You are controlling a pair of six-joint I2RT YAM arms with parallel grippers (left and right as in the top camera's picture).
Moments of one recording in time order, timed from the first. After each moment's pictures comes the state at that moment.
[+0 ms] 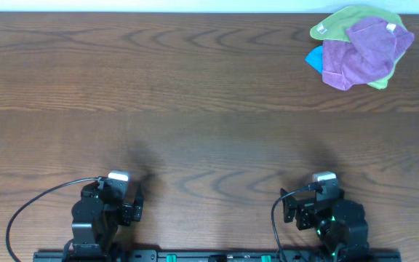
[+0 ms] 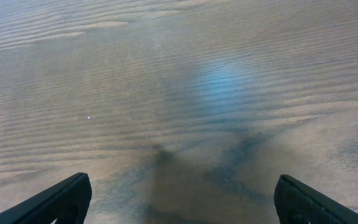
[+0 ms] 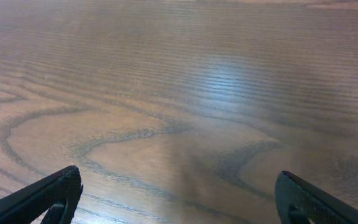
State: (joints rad) left arm -0.03 0.02 0.18 -0.81 0.05 0.19; right arm 0.20 0.01 0.19 -0.83 -0.08 0.12
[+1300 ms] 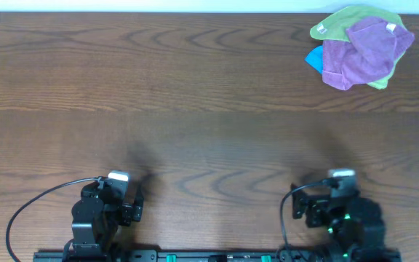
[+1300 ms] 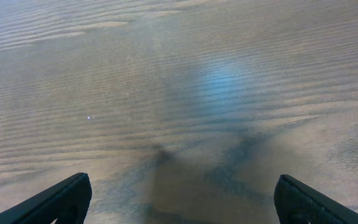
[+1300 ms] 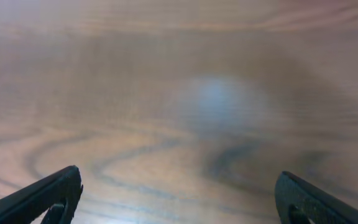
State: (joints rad) left arm -0.03 0.02 0.18 -0.81 0.05 0.19; right arm 0.14 0.21 0.47 -0.91 -0.05 0.19
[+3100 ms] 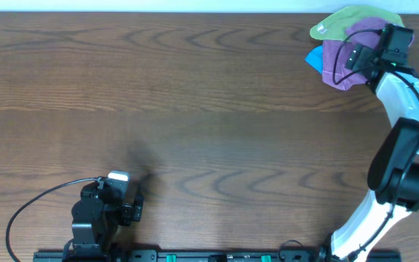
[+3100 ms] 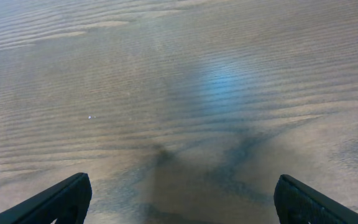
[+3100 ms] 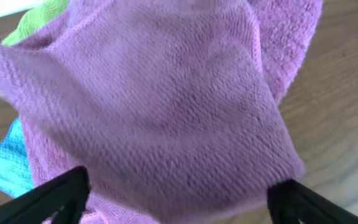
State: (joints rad) left arm -0.03 0.02 0.18 -0.81 0.05 0.19; right arm -0.26 2.06 1.51 -0.24 0.17 0.13
